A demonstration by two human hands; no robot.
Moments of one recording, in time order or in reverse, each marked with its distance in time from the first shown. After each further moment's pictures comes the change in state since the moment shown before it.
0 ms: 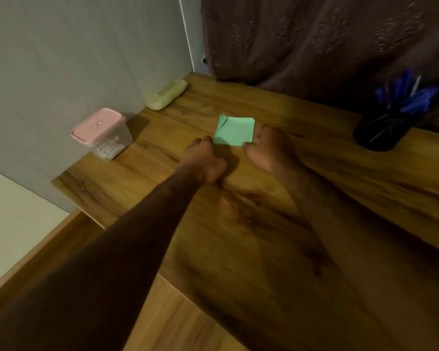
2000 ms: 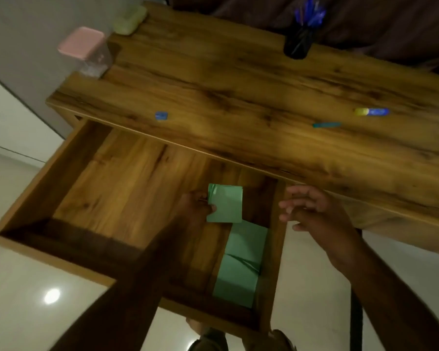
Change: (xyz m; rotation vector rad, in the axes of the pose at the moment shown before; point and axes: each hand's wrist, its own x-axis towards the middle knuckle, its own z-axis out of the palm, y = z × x) left_hand -0.314 -0.170 0.087 -0.650 -0.482 -0.143; right_hand -0.473 0.049 -0.053 0.615 -0.027 0.479
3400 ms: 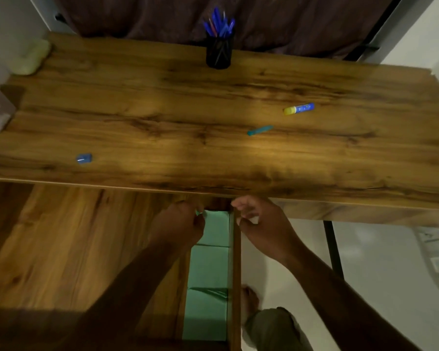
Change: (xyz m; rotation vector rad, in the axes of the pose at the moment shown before) left_hand 0.002 0.082 0.067 1.042 -0.041 0.538; right_hand 0.040 0.027 -0.016 -0.320 0.086 -0.210
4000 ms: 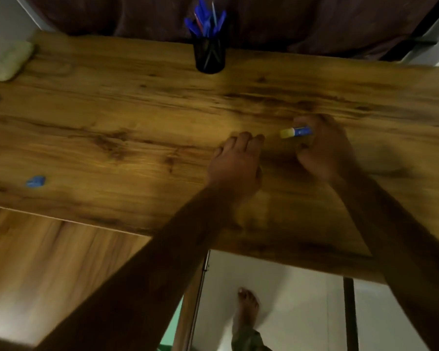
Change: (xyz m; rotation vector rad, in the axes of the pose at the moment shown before) left_hand 0.210 0.170 0.000 0.161 0.212 0.135; right_hand 0.221 0.054 -0.200 -0.401 0.230 -0.013
